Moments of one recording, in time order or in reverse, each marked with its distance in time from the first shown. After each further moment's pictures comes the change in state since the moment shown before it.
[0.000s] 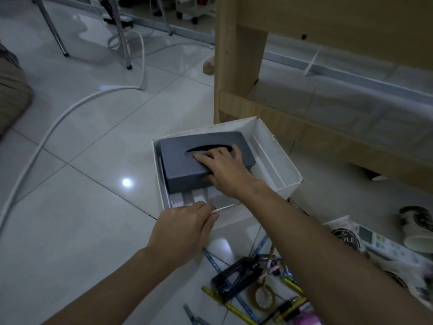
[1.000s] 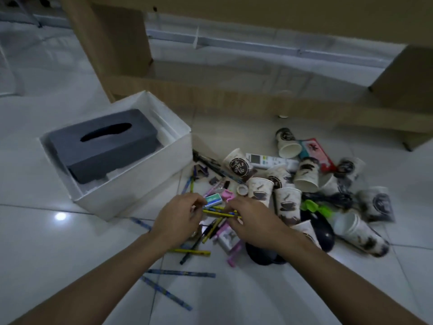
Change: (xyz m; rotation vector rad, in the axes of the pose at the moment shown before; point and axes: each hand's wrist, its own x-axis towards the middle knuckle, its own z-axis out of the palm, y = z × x) left_hand -0.020 0.140 0.048 -0.481 -0.398 0.029; right_hand -0.337 0.005 -0.013 0.342 -0.074 0.528
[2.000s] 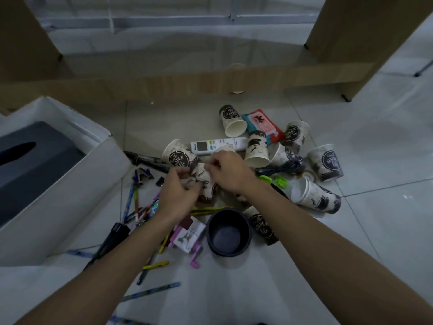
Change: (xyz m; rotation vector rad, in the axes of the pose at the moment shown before) left_hand 0.083 0.092 0.076 -0.440 -0.063 -0.283; right_hand 0.028 0.101 -0.036 0.192 0.318 0.329
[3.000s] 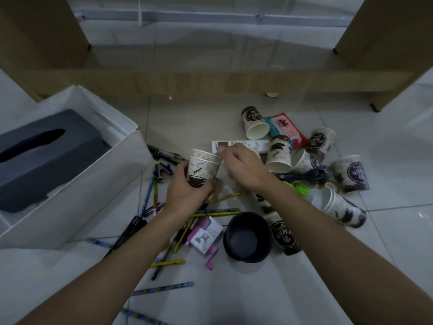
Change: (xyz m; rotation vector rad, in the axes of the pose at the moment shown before) left_hand 0.006 -0.022 -0.027 -0.148 0.086 -0.083; right_hand 0.010 -0.032 0.004 0.348 -0.018 -0.015
